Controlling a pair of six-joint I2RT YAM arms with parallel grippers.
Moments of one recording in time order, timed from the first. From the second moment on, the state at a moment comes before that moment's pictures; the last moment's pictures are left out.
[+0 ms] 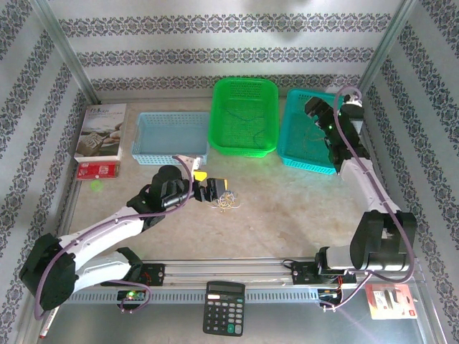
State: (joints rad) left arm -0.65 1.08 0.57 0.16 0.20 -0.53; right arm -0.06 1.36 1.00 0.07 -0.11 0.67
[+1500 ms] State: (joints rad) left arm -0.61 0.89 0.50 -0.09 -0.11 -0.71; right arm 0.91 1.48 0.75 -0.01 -0.04 0.55
